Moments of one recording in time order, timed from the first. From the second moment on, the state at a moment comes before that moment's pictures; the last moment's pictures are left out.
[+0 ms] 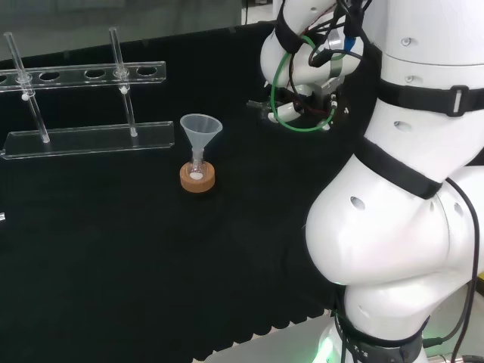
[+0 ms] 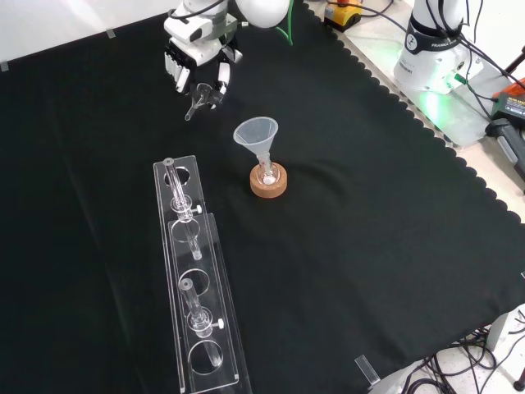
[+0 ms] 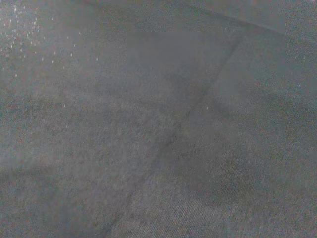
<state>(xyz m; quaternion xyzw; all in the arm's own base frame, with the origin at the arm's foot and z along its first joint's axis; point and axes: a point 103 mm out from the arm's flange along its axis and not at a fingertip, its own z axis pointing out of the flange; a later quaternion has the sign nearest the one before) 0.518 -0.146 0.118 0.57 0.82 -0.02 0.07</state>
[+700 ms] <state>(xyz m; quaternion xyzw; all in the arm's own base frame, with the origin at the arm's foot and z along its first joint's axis) 0.520 -0.151 0.084 0.59 0.80 -0.03 0.05</state>
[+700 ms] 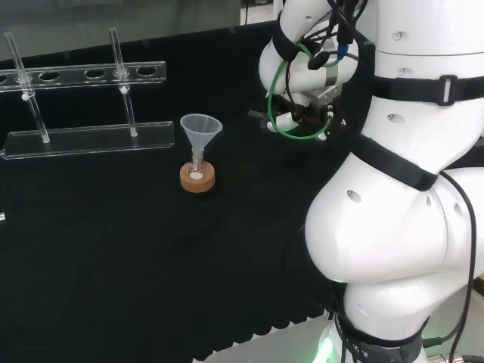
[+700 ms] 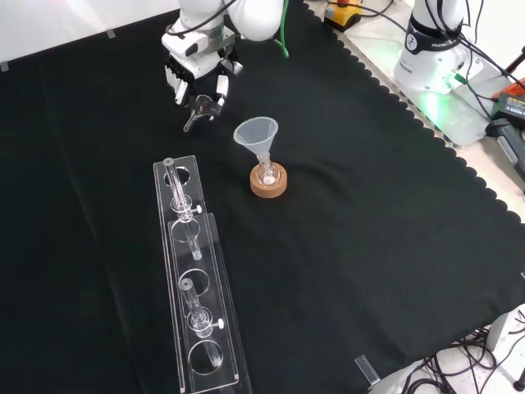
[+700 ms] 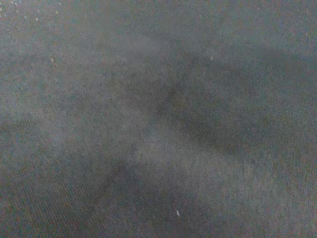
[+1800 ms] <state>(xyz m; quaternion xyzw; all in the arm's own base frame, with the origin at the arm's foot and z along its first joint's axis) 0.517 -0.155 0.029 0.59 0.80 -0.03 0.00</state>
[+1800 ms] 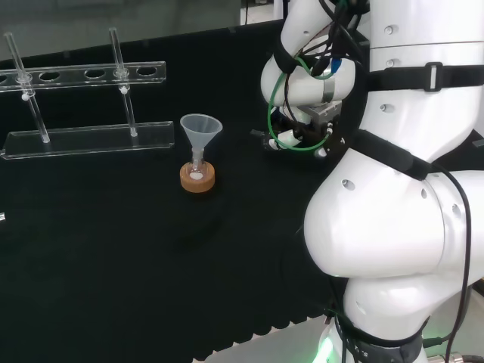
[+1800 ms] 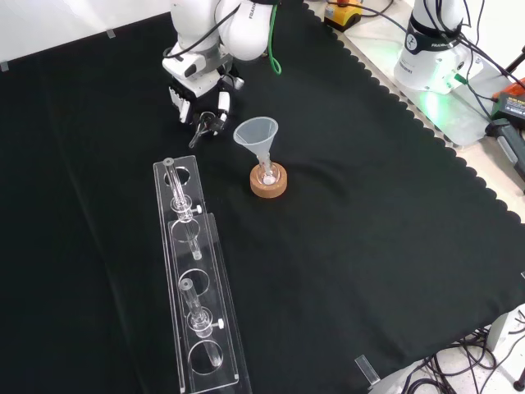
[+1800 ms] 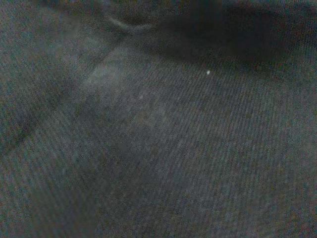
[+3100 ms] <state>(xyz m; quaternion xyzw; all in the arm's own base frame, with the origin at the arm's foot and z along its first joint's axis) 0.512 -0.158 0.081 0.57 0.82 -0.07 -0.06</state>
